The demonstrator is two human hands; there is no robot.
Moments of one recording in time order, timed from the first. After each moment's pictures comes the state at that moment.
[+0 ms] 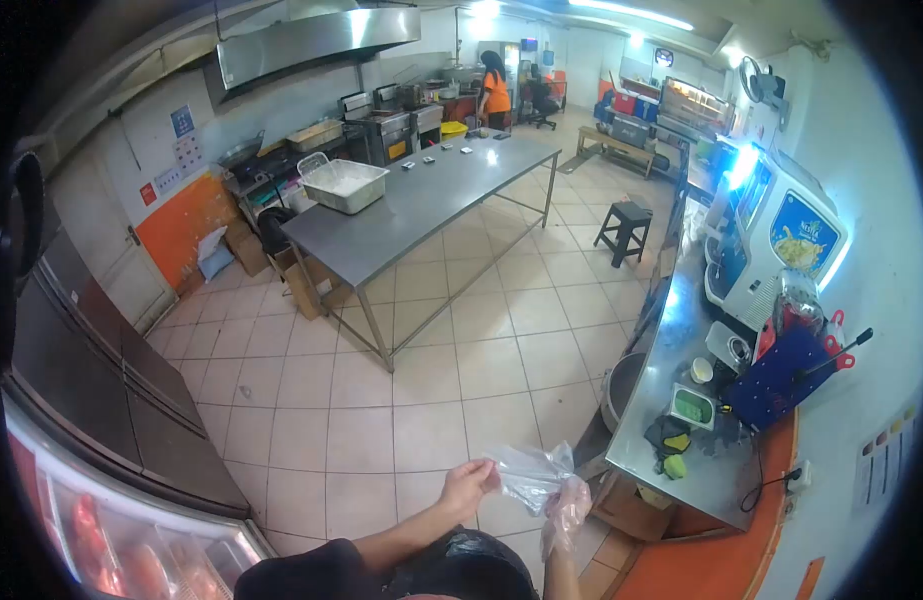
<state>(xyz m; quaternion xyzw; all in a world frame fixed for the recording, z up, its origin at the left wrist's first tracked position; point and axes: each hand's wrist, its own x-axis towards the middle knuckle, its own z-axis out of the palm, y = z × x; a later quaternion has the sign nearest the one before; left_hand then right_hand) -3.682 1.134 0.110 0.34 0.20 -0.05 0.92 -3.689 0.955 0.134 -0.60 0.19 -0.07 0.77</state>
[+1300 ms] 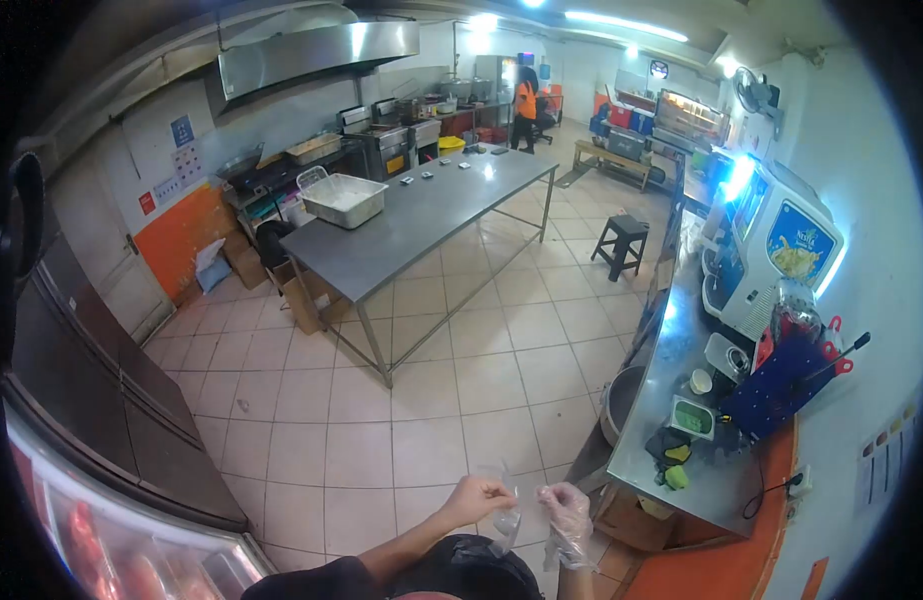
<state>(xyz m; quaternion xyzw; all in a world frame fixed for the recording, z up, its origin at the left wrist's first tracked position) -3.678 1.156 0.171 0.74 -0.07 -0.09 0.66 -3.675 0.957 0.174 -0.70 0.06 0.06 0.71</state>
